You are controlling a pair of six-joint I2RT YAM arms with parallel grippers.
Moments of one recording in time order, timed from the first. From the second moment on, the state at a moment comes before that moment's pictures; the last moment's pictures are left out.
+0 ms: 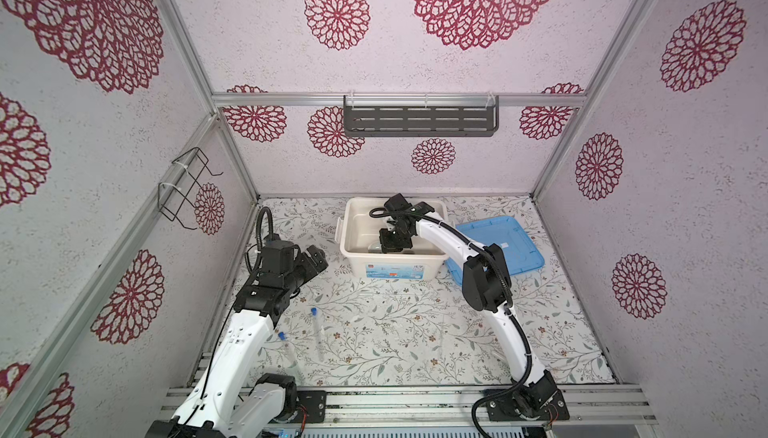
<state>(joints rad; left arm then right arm) -0.14 0.99 0.80 -0.47 0.01 -0.74 0.64 2.46 2.28 -0.97 -0.23 0.45</state>
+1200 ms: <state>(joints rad) -0.09 0.93 0.86 -0.63 -0.22 -0.59 0.64 1.91 2.11 -0.92 -0.11 0.47</state>
